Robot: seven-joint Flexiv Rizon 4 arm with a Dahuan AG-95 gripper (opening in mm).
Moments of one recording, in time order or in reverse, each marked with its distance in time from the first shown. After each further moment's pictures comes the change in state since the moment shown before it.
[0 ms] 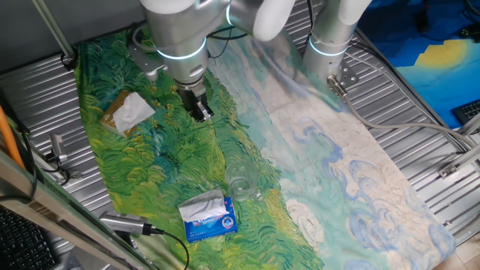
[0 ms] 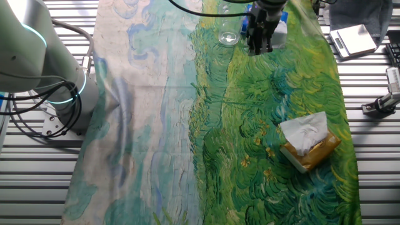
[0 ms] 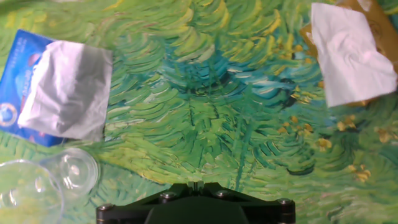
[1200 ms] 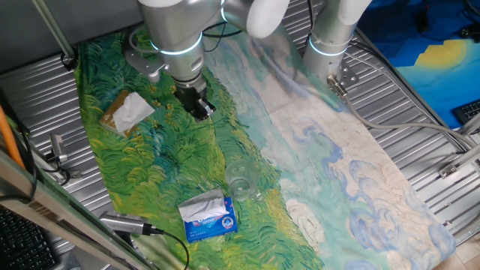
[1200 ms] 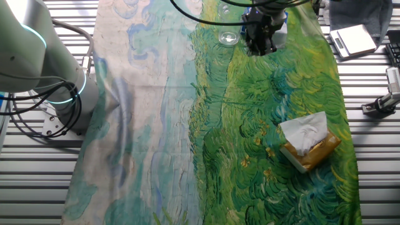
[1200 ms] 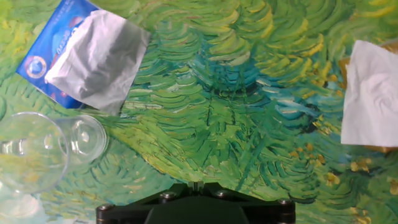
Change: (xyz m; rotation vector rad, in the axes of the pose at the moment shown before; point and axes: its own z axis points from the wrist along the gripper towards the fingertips) arm -0.001 0.000 0.000 -0.054 0.023 -0.213
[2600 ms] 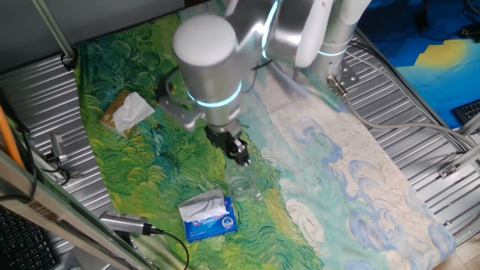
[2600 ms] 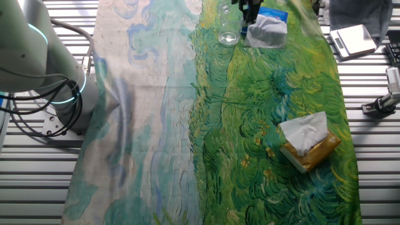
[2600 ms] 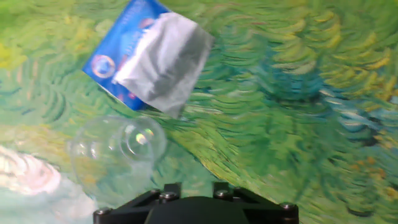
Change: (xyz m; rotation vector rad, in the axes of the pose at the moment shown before) arm -0.029 0.138 0.017 -0.006 0.007 0.039
